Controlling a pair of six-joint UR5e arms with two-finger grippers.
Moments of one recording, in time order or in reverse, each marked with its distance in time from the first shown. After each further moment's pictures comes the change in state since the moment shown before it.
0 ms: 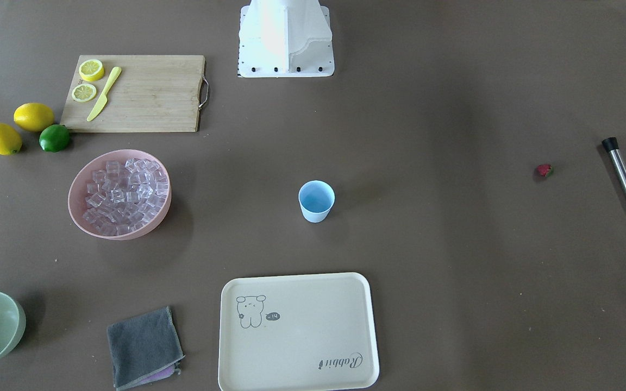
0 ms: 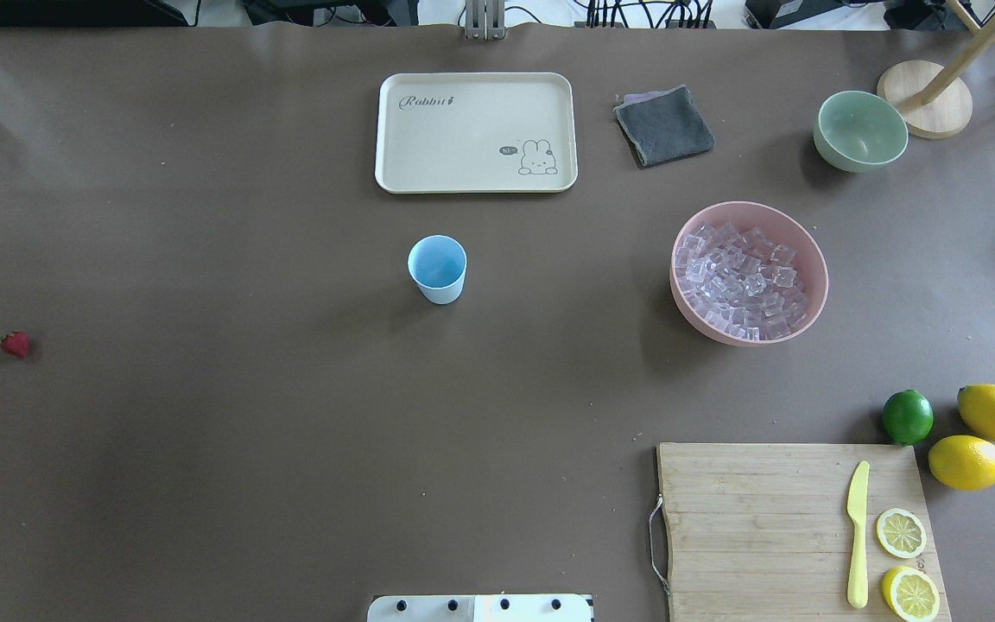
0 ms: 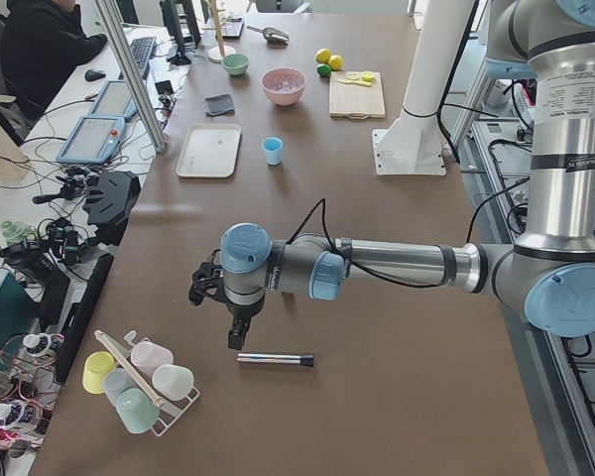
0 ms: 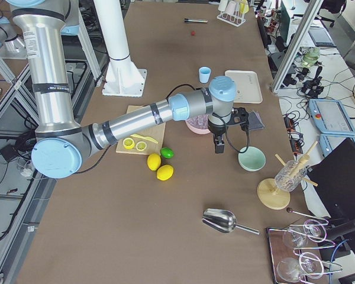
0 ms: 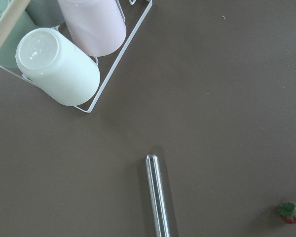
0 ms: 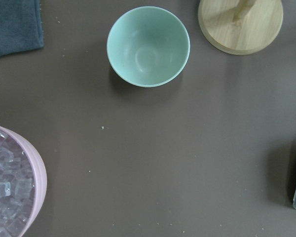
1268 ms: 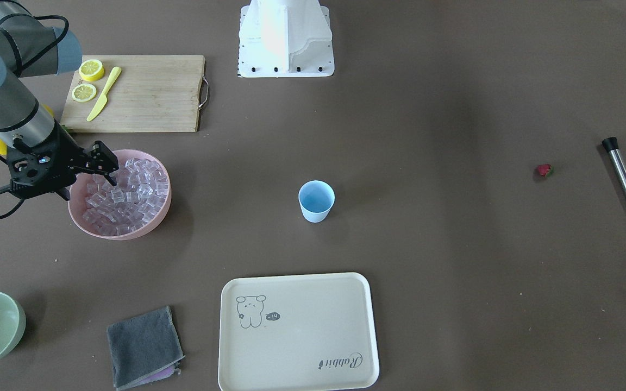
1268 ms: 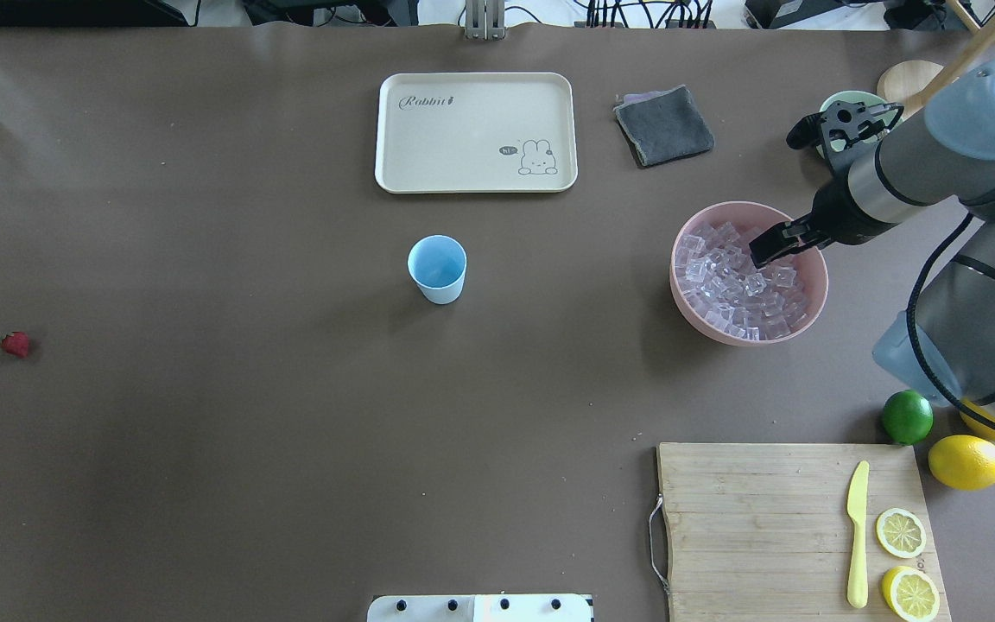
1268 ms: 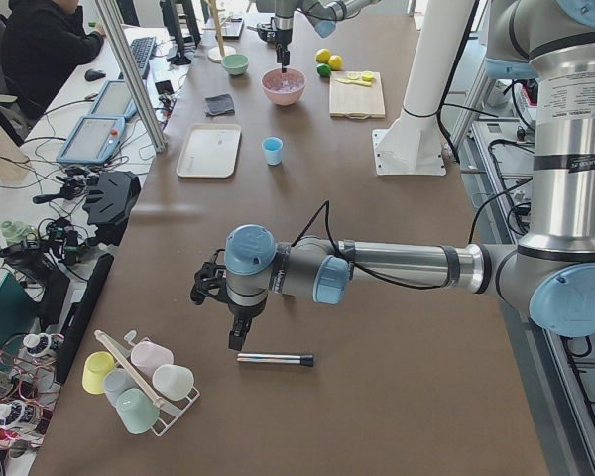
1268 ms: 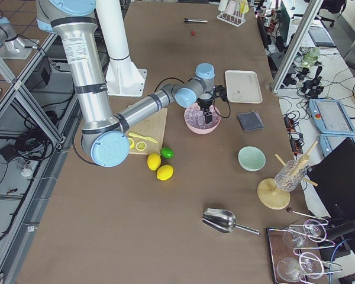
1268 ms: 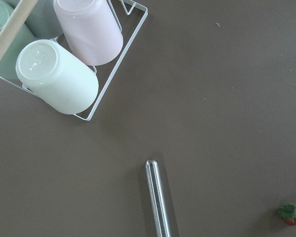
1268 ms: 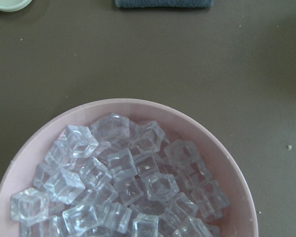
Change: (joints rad) left arm -0.005 0.014 -0.002 -0.036 -0.004 -0.002; right arm -0.506 0.105 -0.048 0.299 -0.277 0.383
